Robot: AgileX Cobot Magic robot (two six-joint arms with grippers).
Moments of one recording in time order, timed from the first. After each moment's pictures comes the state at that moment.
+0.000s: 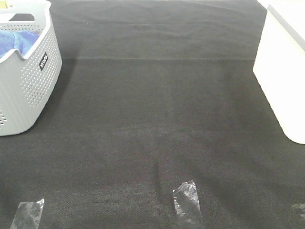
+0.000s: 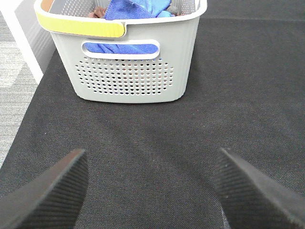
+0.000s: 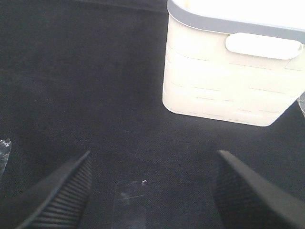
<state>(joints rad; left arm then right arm) 0.04 0.00 -0.51 0.03 1.05 -0.03 0.03 0.00 -0.50 -0.06 1.06 -0.06</state>
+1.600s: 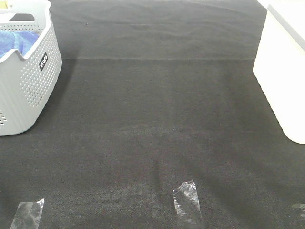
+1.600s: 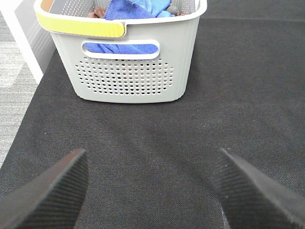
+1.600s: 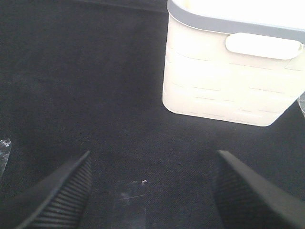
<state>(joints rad) 0.04 0.00 -0.51 0.03 1.05 -0.03 0.03 0.00 -0.50 -0.06 1.06 -0.06</state>
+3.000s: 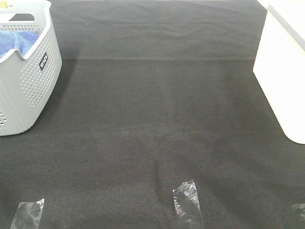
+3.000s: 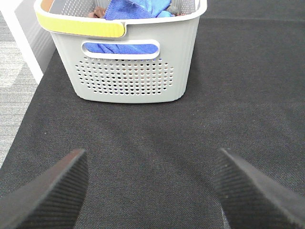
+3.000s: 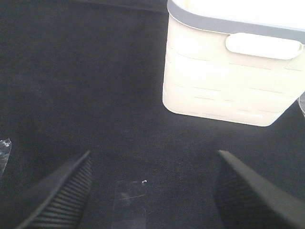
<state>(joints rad) 0.04 0.00 -0.51 0.03 1.05 -0.03 0.03 0.00 -0.50 -0.06 1.06 -0.06</state>
